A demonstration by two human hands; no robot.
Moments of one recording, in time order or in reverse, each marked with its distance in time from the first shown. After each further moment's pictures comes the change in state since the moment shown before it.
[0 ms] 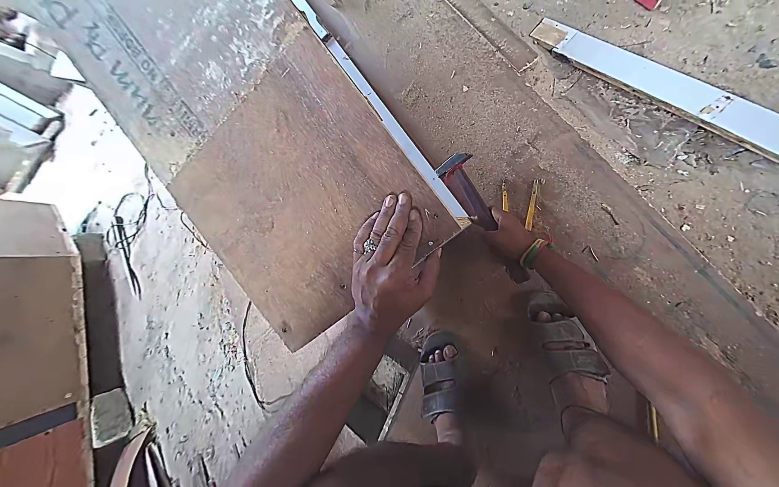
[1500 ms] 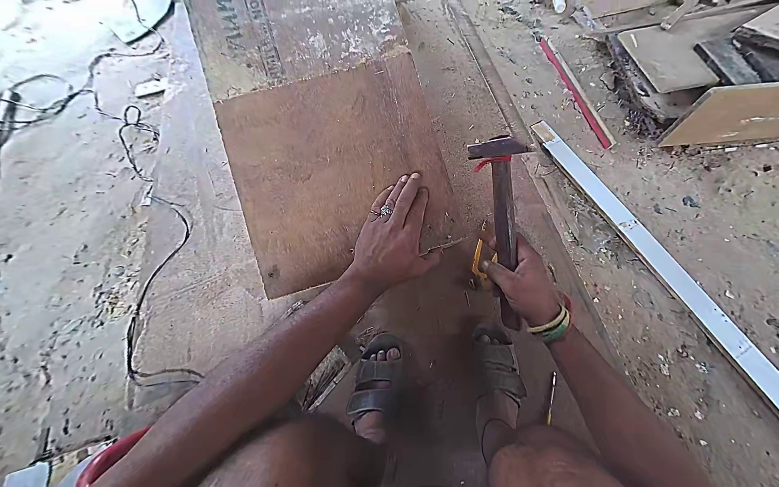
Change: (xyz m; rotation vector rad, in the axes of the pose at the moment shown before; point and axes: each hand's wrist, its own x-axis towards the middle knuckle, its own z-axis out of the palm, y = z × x) left_hand 0.011 -0.008 -0.011 0.115 -0.107 -0.122; right_hand -0.156 -0.118 0.001 0.075 0.220 -0.329
